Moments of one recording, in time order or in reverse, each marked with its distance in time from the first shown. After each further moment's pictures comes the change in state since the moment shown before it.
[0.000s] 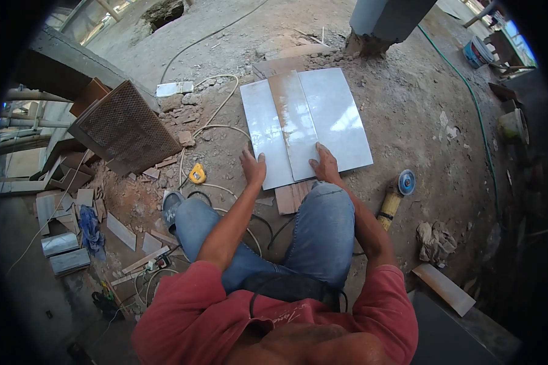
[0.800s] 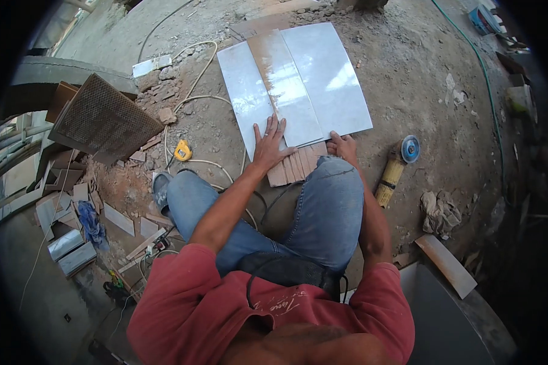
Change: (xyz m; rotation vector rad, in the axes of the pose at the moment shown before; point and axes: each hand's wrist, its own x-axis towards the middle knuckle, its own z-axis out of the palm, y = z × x) left_hand -0.041 0.012 0.036 0.394 -0.566 0.653; right_hand -0.043 0.054 -0.030 0.824 0.119 0.928
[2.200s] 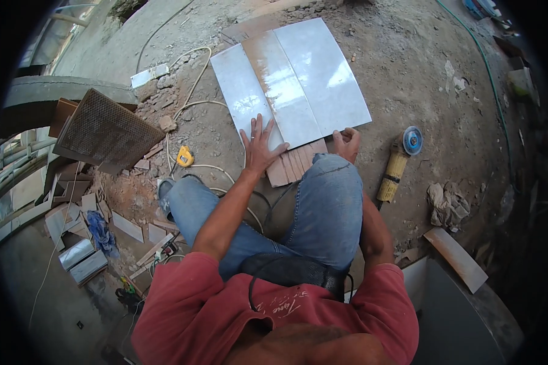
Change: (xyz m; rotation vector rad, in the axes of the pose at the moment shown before) left_hand -0.012 0.006 -0.026 0.084 0.126 -0.103; right_hand -0.014 0.019 0.006 -0.198 0.293 -0.556
